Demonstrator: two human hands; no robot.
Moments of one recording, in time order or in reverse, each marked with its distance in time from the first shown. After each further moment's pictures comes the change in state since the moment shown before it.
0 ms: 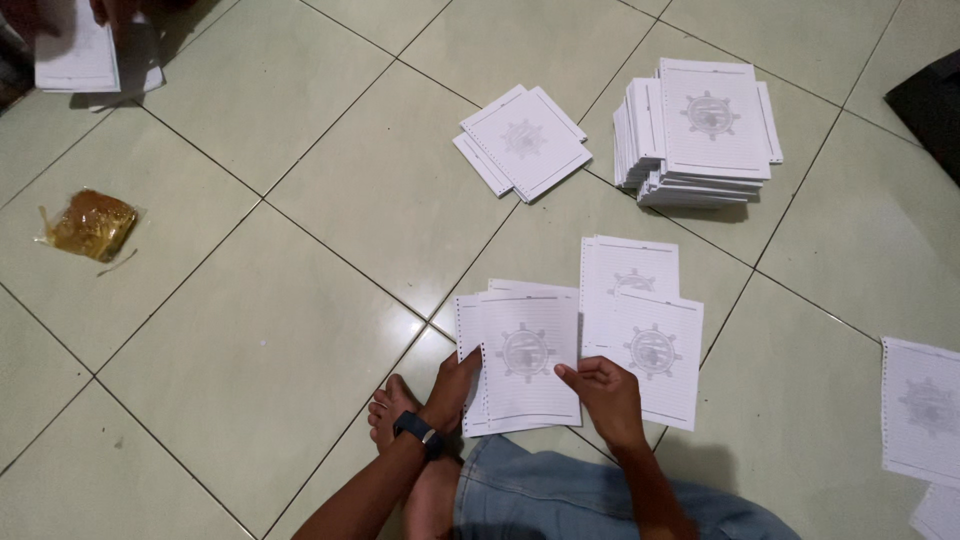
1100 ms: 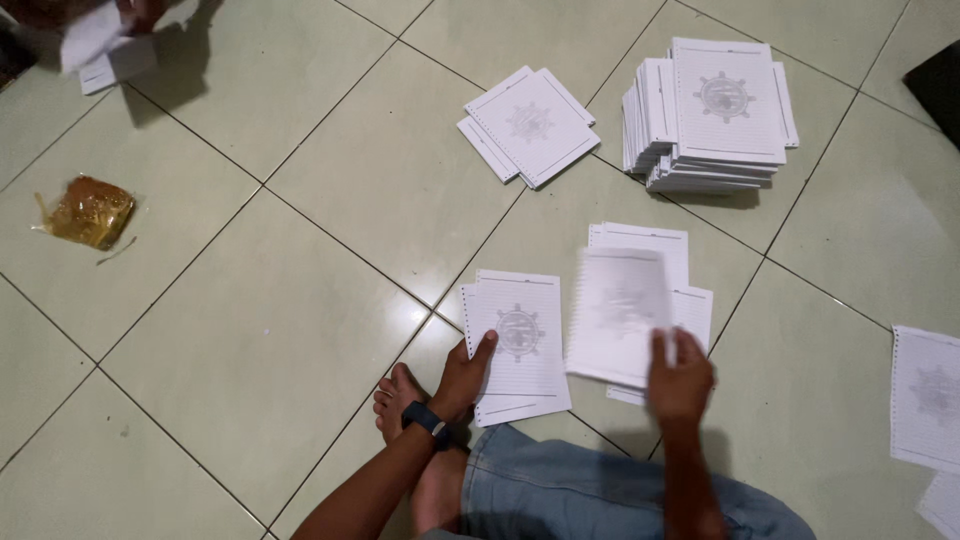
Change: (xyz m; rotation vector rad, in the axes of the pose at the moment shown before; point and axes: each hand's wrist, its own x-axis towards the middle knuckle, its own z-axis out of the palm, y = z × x) left_hand 0.003 -0.005 -0.007 0.150 -0.042 0.172; right_hand 0.041 0.031 -0.051 -0.284 0.440 -0.210
